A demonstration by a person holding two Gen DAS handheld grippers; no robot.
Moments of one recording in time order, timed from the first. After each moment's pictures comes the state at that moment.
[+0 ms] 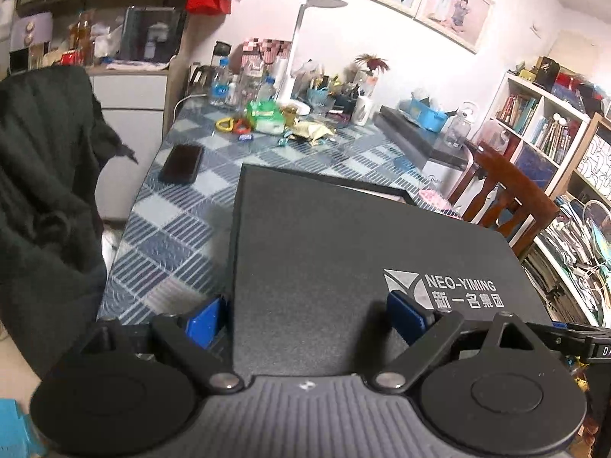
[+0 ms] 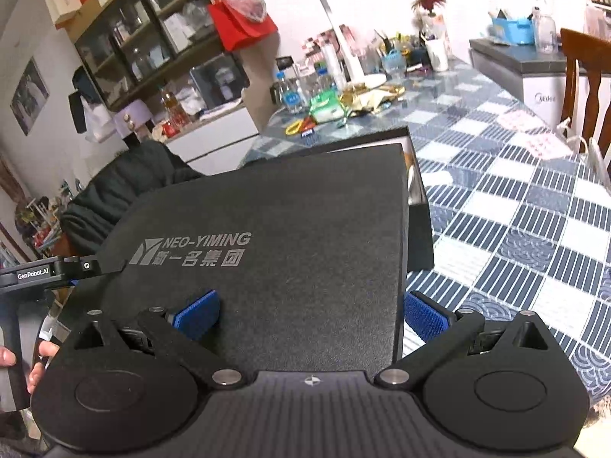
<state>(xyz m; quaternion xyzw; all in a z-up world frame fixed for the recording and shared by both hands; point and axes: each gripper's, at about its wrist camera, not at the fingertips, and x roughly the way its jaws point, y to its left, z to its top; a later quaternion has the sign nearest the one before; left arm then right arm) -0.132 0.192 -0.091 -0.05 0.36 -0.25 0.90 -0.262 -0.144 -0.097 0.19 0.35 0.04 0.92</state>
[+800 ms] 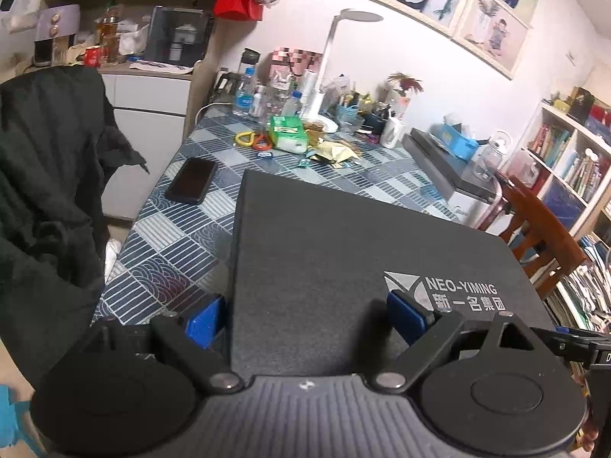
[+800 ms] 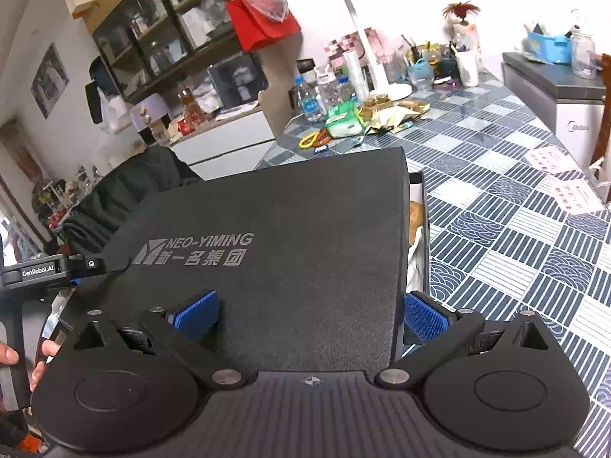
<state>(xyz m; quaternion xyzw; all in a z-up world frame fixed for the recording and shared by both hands) -0.085 0.155 -0.085 -0.09 0.36 -0.19 0.91 -0.175 -0.192 -0.081 0.17 0.36 0.09 0.92</state>
